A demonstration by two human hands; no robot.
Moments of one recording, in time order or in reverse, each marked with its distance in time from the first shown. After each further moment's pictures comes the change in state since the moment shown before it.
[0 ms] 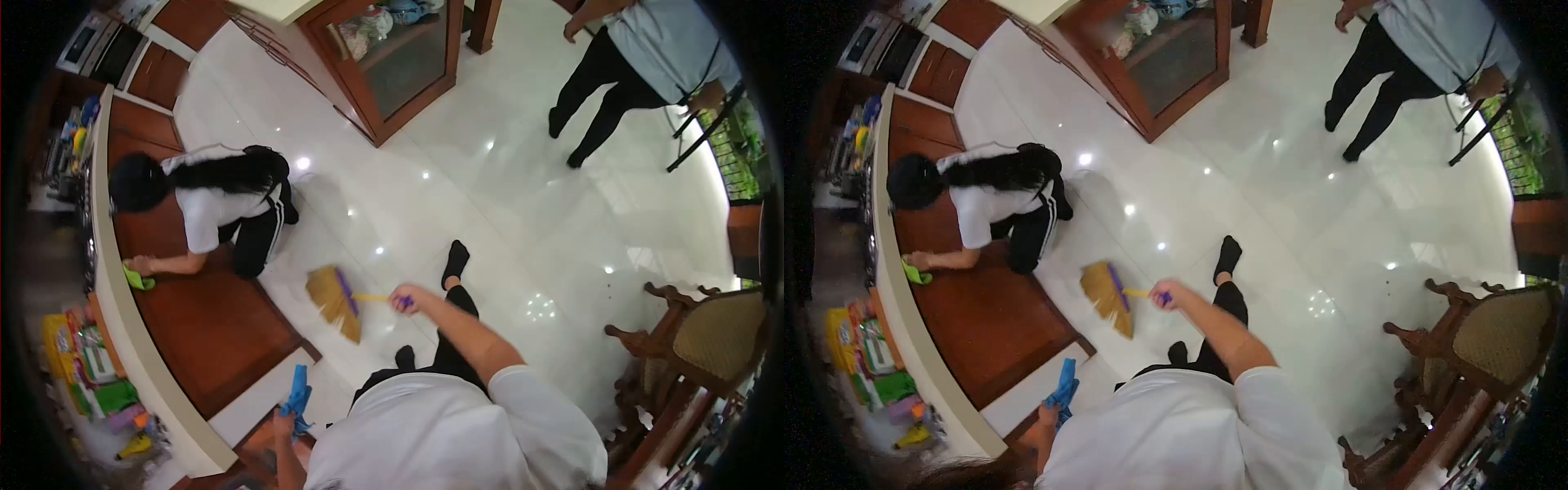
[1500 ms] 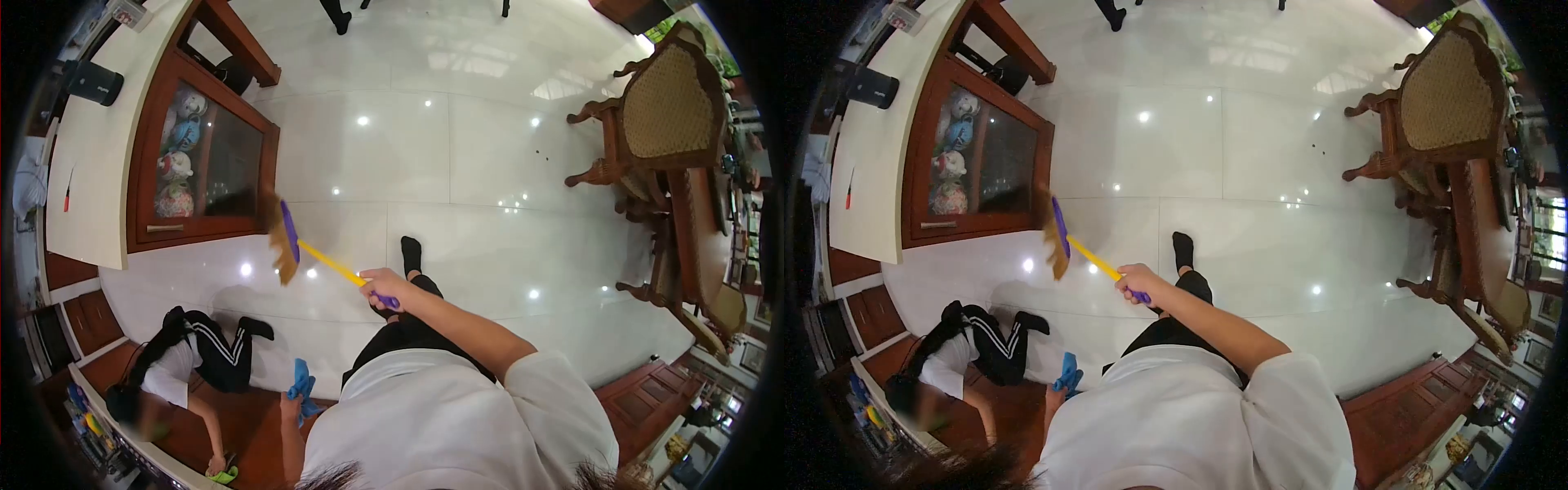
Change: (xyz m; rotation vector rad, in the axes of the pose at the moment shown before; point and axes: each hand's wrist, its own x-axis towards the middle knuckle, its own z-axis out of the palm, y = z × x) left_hand 0.107 0.458 0.006 0.398 -0.382 0.531; right_hand -0.257 0.004 0.053 0.350 0.414 -1.065
